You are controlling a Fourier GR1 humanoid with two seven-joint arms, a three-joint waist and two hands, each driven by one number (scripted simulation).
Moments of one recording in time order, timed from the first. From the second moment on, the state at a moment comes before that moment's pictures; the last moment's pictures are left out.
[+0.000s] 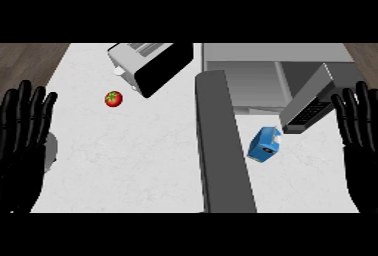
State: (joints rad) left arm 0.01 0.10 0.00 -2.10 -0.02 0.00 -0.03; right arm 0.02 -0.09 0.01 -2.10 -0.01 -0.01 0.01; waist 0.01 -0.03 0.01
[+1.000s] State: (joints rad) left arm 0.17 0.01 -0.09 -2.12 -0.03 0.05 0.00; right arm -0.27 -0.03 0.00 -1.84 -0.04 -0.06 0.13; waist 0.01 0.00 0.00
